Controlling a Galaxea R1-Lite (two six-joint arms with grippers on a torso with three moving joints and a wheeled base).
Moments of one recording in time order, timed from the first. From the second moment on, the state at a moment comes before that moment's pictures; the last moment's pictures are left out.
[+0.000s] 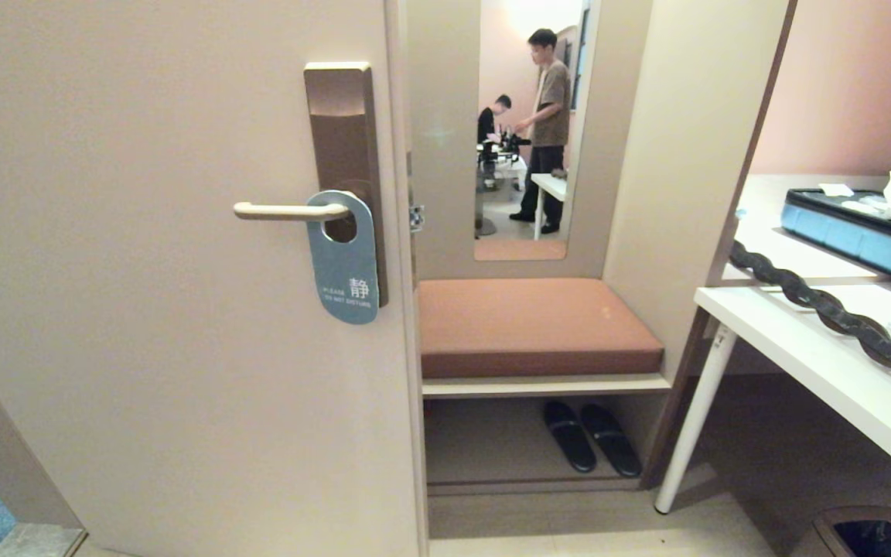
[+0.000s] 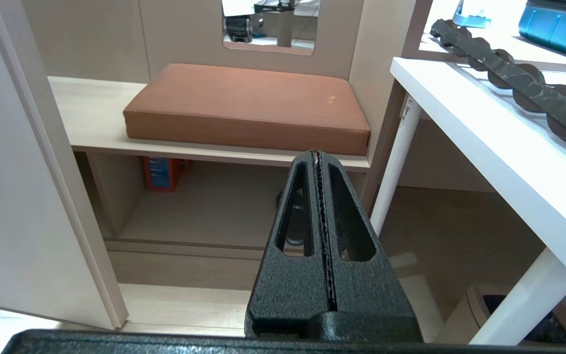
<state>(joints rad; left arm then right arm) 0.01 0.00 0.00 0.00 -0.01 -0.01 0.00 0.00 0.00 0.01 0.00 -0.04</state>
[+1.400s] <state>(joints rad) 0.01 0.00 0.00 0.00 0.01 -0.04 0.00 0.00 0.00 0.01 0.00 -0.04</state>
